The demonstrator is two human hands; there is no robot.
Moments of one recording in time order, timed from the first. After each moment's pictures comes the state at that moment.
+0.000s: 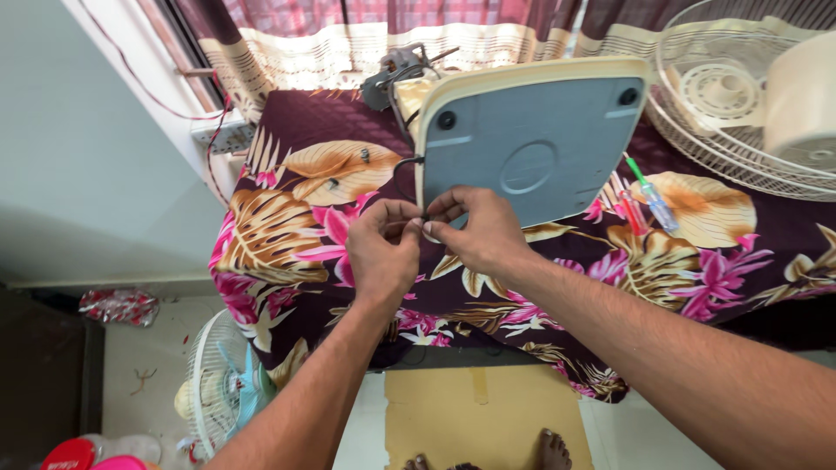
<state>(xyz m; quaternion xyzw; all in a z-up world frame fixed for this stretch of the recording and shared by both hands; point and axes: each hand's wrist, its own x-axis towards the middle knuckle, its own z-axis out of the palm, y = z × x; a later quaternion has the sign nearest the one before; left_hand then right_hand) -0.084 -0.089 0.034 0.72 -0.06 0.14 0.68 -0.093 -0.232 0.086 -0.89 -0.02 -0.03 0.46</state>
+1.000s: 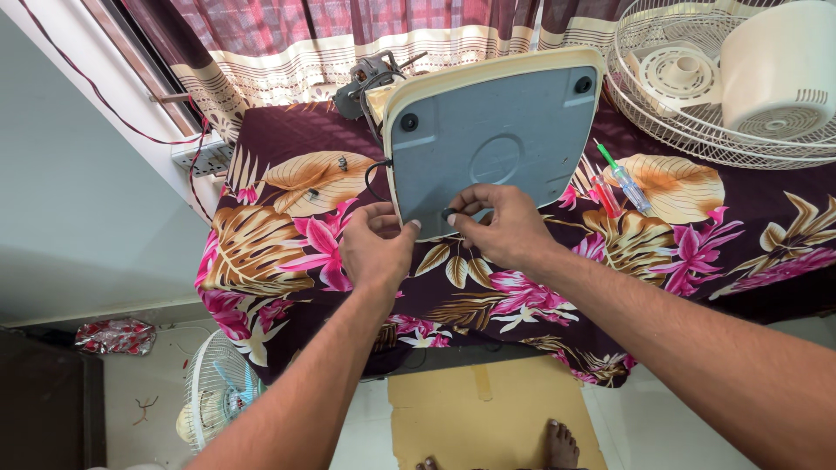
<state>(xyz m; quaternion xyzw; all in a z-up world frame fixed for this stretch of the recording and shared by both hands) -0.085 -0.108 0.050 0.83 0.08 0.08 0.55 -0.105 -0.289 0.070 -0.87 -0.02 -0.06 0.50</state>
